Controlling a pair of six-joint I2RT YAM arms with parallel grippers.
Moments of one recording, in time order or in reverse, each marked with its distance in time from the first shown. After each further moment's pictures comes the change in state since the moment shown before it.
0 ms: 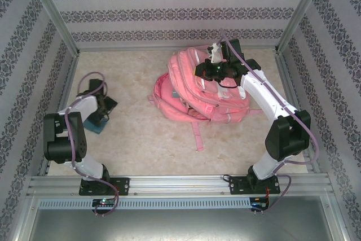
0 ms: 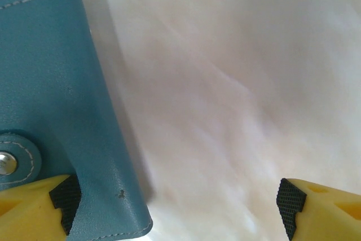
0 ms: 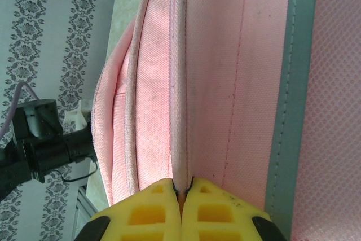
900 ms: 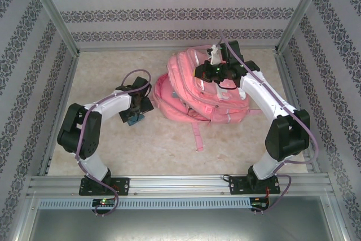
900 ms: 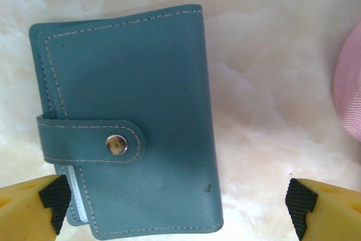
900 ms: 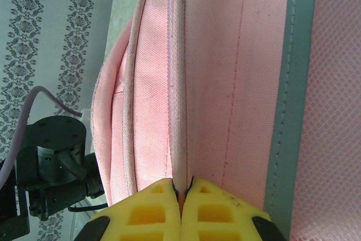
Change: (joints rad) left arm -0.385 0.103 0.168 -0.159 -0.119 0.053; right arm 0.000 0.000 -0.034 0.034 -0.004 -0.001
